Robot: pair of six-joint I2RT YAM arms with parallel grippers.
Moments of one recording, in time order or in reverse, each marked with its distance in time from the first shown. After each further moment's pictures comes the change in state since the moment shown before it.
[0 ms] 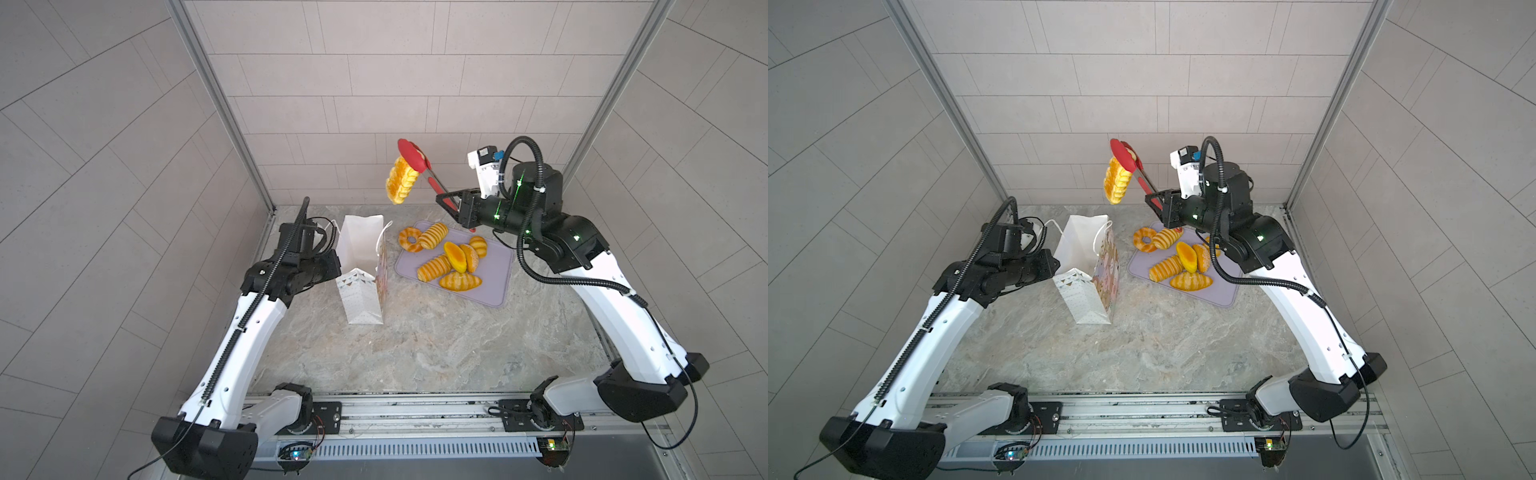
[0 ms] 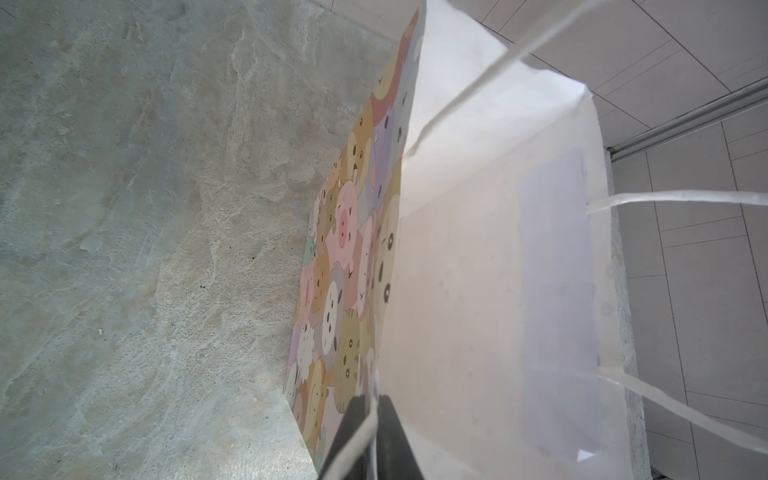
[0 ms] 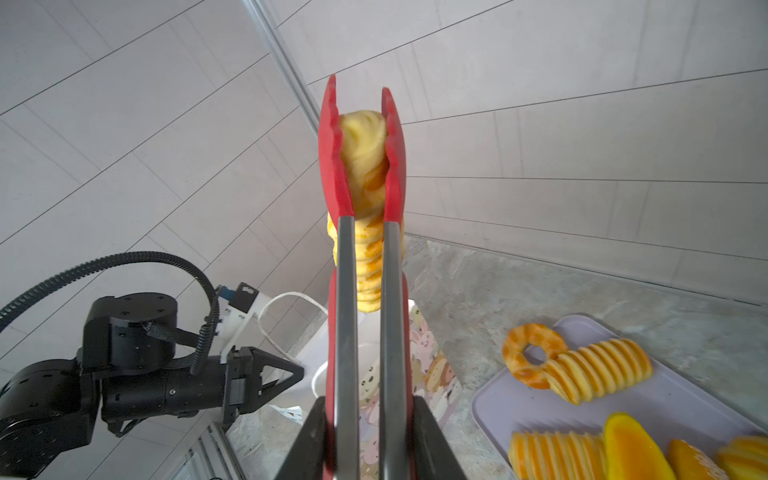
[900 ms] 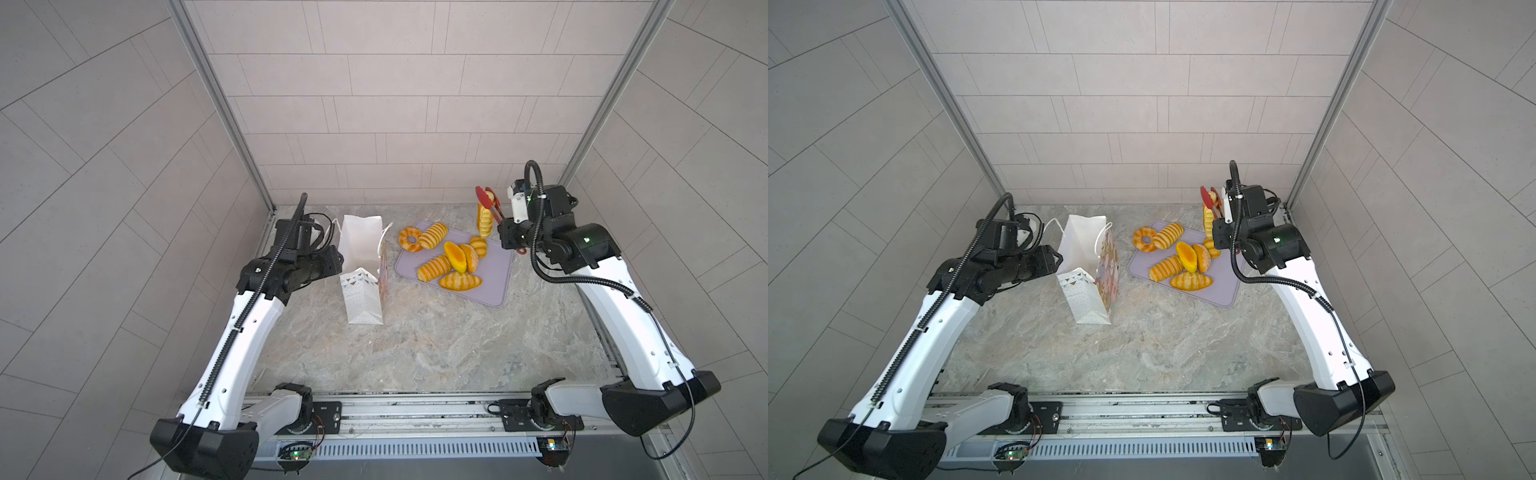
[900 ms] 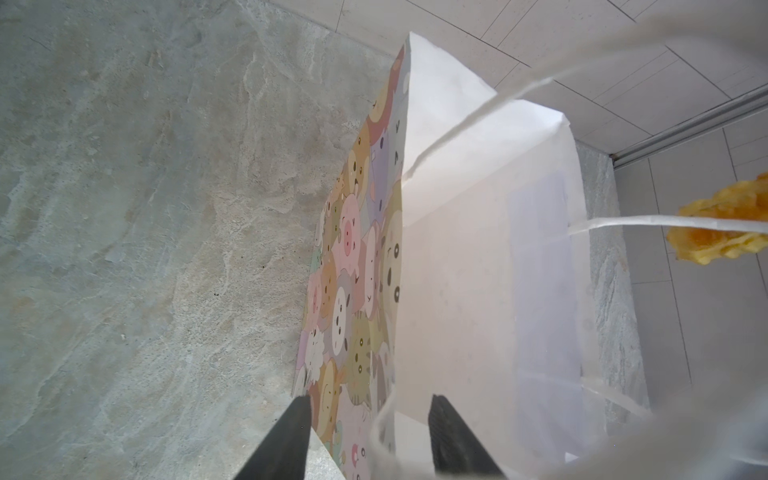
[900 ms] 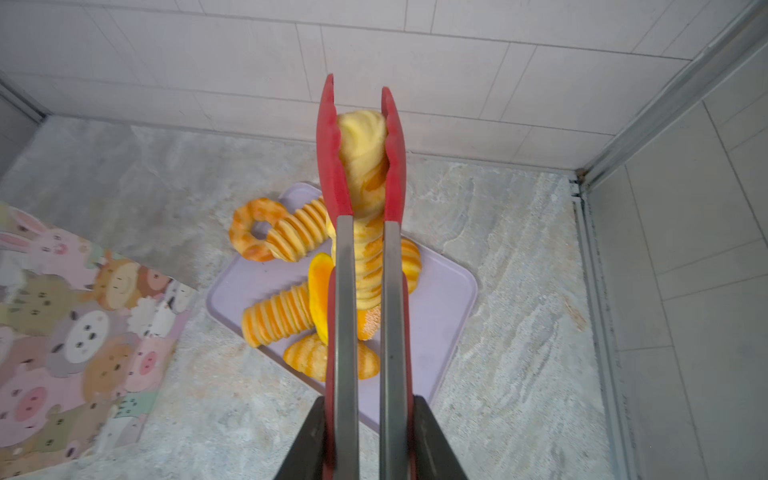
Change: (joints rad) left arm 0.007 0.011 0.045 -0.031 -0.015 0.018; right arm -0.286 -0.141 -0.235 -0.306 0.349 -0.237
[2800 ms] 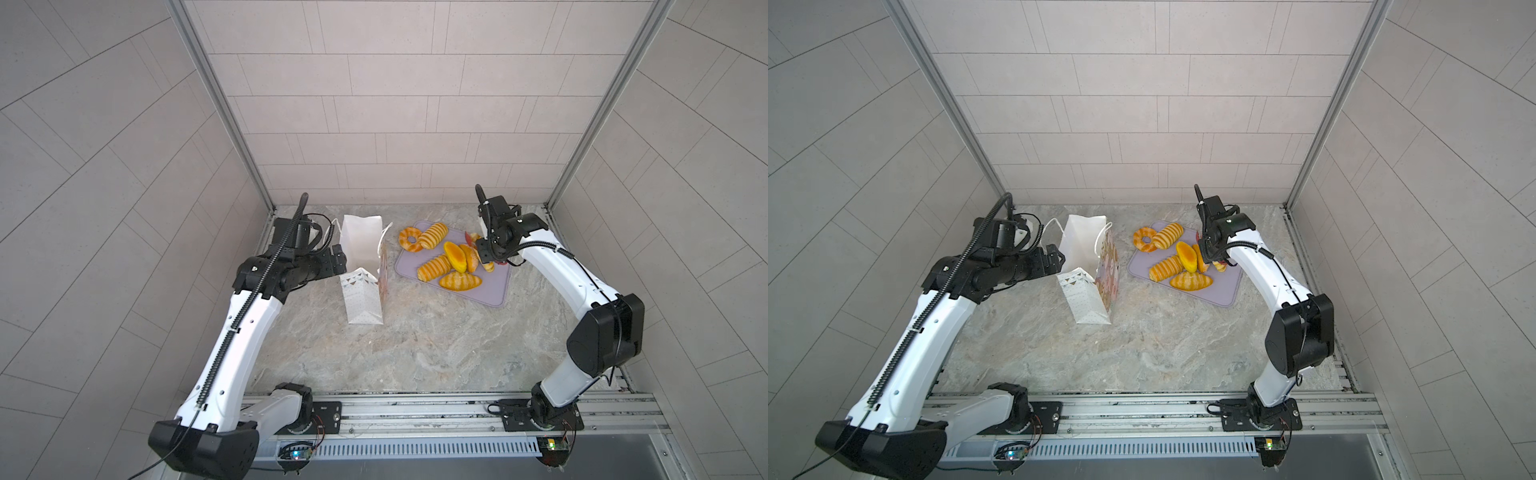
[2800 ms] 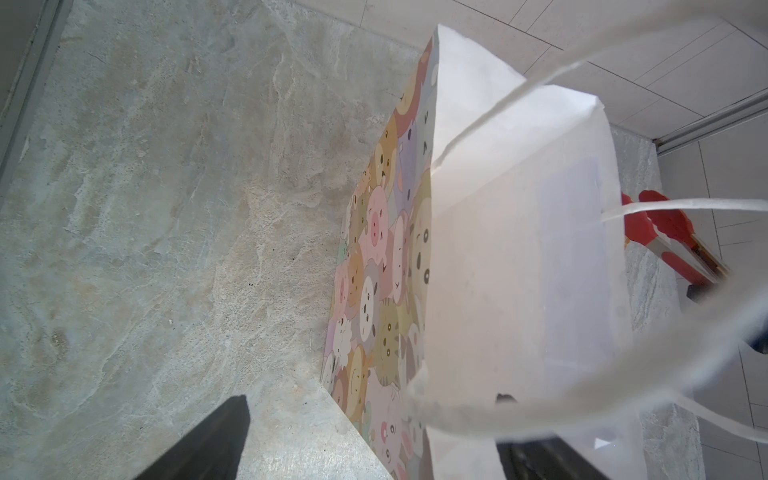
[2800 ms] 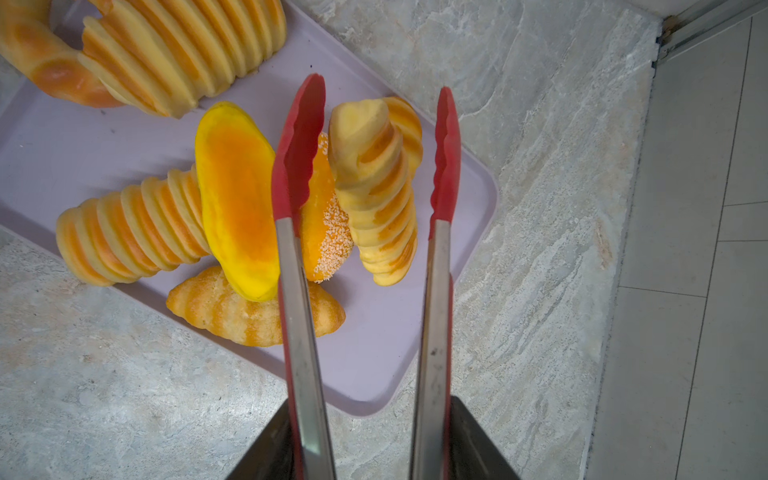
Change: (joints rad) left arm 0.003 0.003 0.053 -0.089 -0.064 0.046; right arm 0.000 0.353 -0.085 -0.048 0.145 -0.090
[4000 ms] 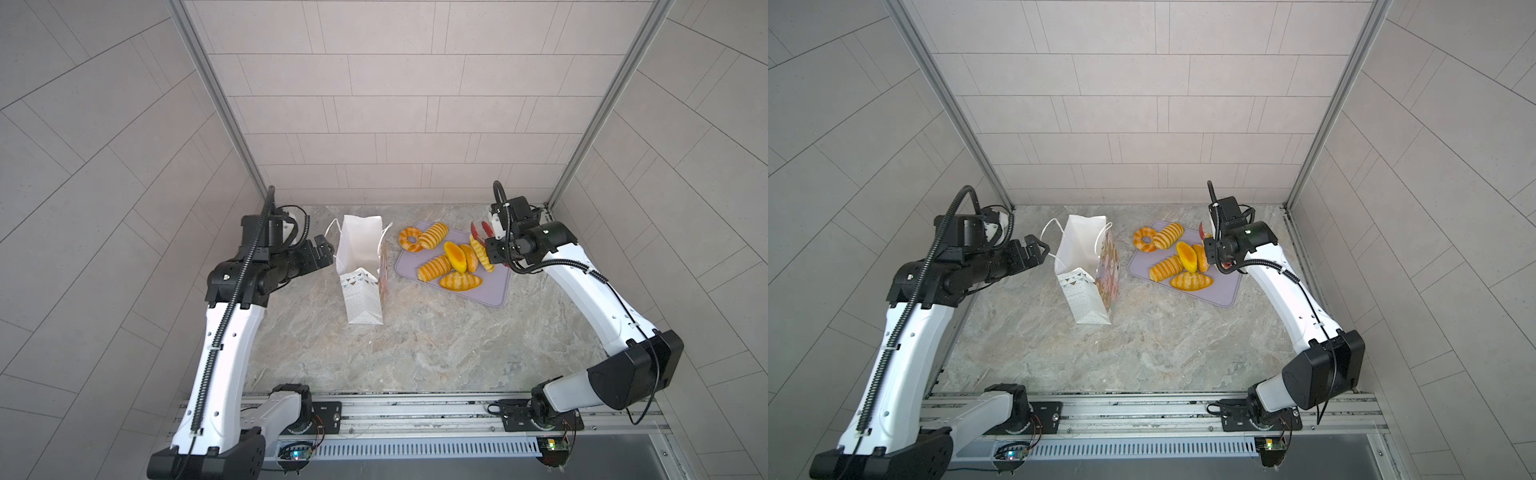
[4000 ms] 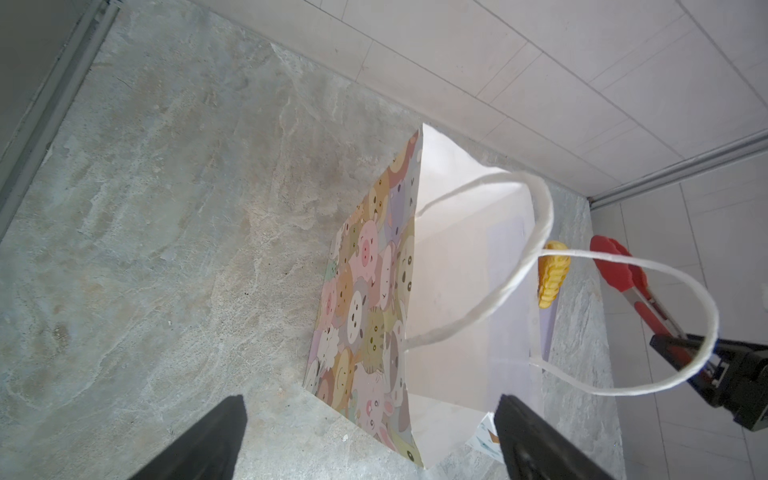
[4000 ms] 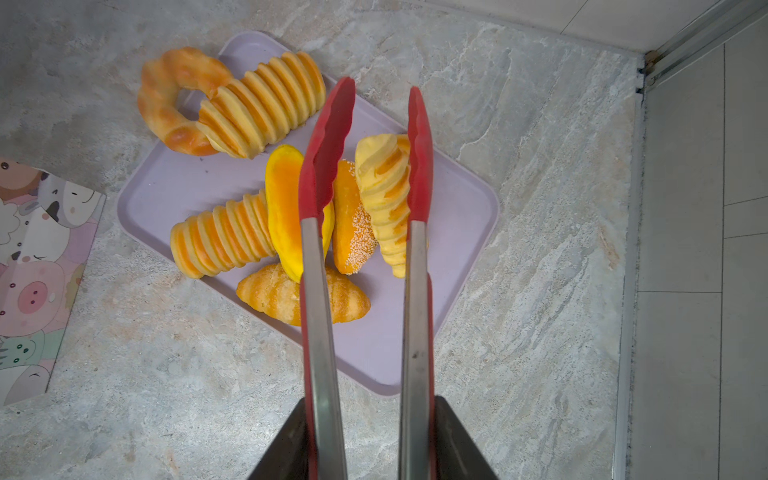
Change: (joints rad) left arm 0.095 -0.034 0.103 -0.068 0.108 -0.016; right arm 0.000 -0.195 -0.056 -0.007 -0.077 0.037
